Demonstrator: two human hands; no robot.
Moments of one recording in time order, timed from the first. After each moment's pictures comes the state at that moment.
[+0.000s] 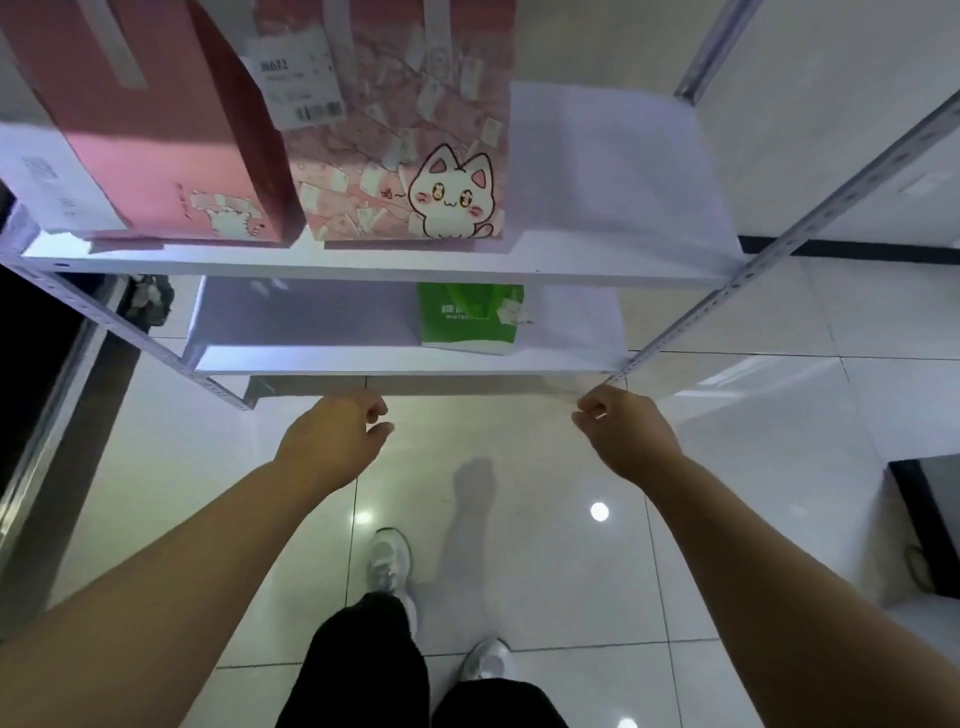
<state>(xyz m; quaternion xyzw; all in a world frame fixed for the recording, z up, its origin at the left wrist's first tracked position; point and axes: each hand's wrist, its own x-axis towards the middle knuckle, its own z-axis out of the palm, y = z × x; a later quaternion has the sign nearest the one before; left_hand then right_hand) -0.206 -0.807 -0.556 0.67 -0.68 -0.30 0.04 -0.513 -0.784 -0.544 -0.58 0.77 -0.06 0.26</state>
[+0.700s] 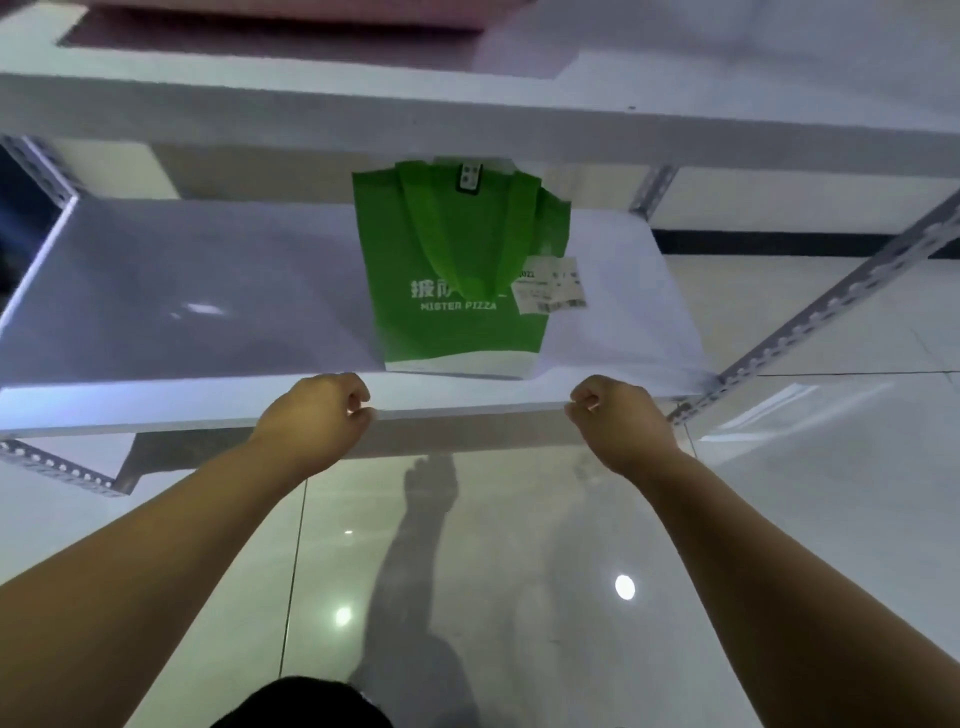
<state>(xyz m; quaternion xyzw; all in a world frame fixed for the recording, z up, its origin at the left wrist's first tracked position) -0.235 -0.968 -0.860 0.66 -0.71 -0.24 0.06 -0.534 -0.923 -0.855 -0.58 0.78 -0.10 0.21</state>
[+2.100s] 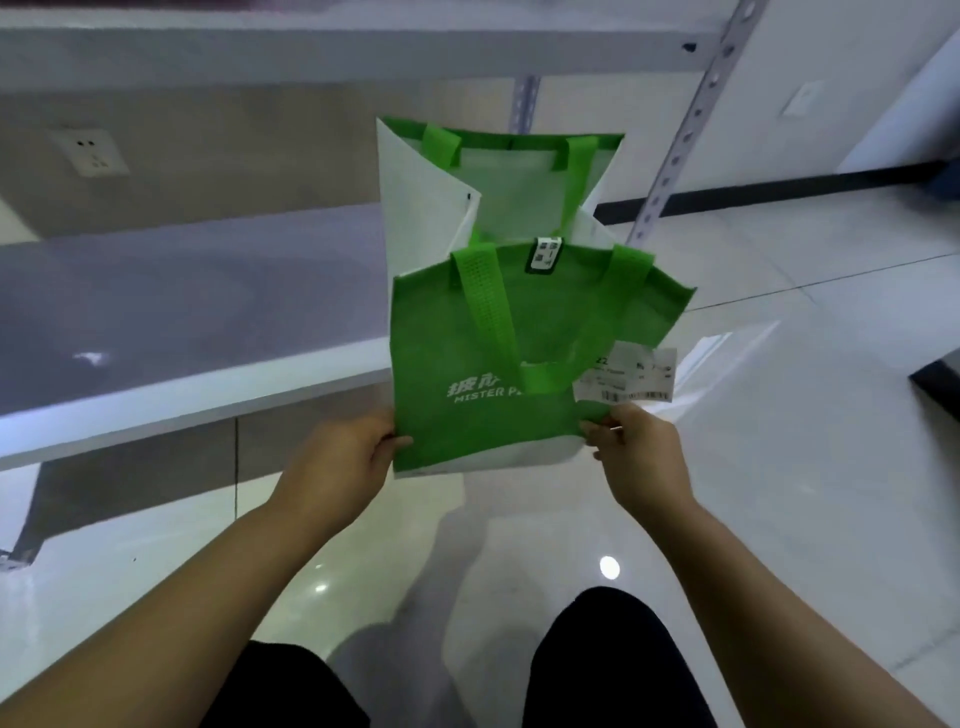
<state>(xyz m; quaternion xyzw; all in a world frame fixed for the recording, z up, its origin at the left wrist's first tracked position) -0.323 -0.842 -0.866 0.45 -0.84 -0.22 0.22 -0.584 -0.748 -0.870 -0.42 0.81 -0.35 0.21</state>
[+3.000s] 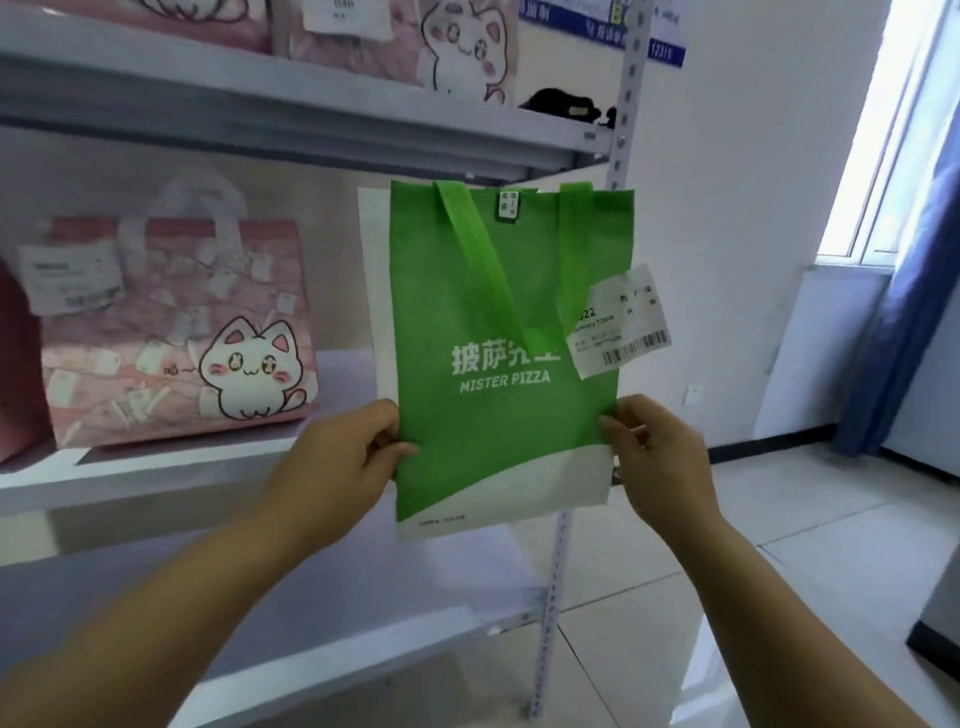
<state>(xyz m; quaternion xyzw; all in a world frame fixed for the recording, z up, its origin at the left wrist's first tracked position) -0.376 -0.854 -0.585 0.32 -0.84 -0.11 0.41 -0.645 -0.769 -0.600 -0.52 0.66 -0.54 -0.04</state>
